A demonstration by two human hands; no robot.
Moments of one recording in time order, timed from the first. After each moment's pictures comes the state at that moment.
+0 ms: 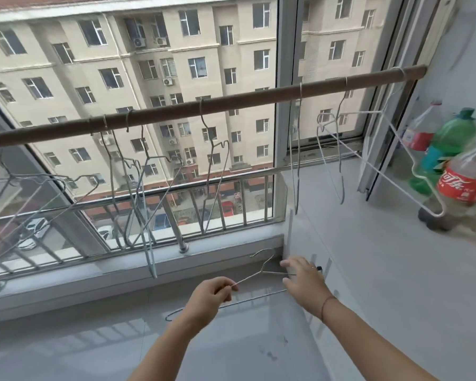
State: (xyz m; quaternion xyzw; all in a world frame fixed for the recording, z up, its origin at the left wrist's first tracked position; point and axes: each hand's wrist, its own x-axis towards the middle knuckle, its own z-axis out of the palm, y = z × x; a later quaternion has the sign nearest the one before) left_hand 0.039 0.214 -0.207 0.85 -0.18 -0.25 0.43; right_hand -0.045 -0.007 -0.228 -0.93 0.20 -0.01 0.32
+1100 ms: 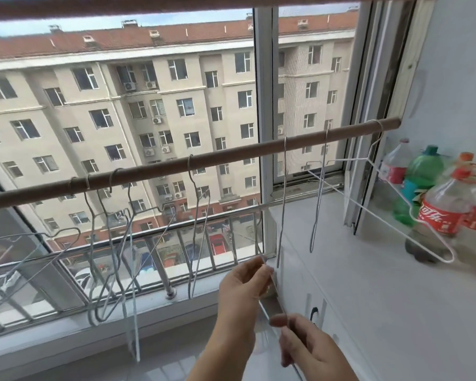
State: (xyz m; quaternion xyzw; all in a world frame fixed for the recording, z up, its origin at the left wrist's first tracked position) left_hand 0.007 0.112 -0.081 0.59 -0.05 -0.23 0.77; right_hand -0.110 0.045 -0.113 -0.73 0.16 -0.11 0.65
